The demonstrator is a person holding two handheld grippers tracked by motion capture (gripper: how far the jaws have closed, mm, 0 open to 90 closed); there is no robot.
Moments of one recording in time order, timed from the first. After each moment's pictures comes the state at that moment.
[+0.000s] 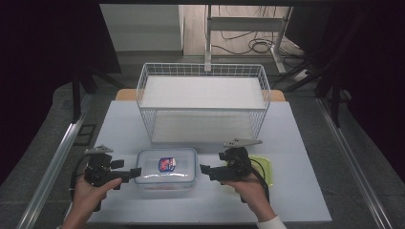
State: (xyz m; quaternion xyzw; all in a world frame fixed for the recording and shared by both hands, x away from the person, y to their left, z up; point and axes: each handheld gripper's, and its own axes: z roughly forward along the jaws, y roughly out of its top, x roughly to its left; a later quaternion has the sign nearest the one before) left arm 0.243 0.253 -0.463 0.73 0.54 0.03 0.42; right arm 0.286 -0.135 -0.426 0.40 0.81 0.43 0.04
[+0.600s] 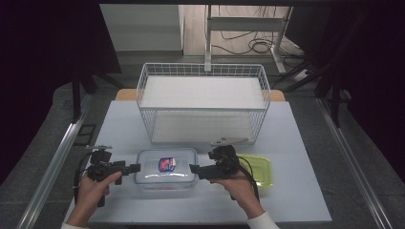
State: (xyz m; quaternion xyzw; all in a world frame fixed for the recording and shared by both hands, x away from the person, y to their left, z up) left arm 0.268 0.265 -0.499 0.69 0.59 -0.03 0.42; right arm 0.292 -0.108 -0.433 0.38 0.82 0.43 0.03
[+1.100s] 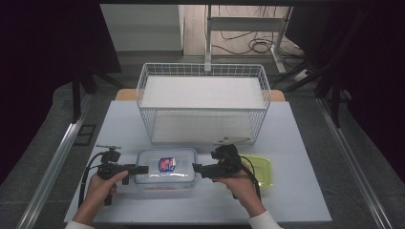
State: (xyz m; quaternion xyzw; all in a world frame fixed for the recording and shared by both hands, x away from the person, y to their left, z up) left arm 0.283 0.256 -0.517 0.69 0.57 -0.10 0.43; right arm 0.298 -0.114 -0.438 0.39 0.82 0.42 0.03
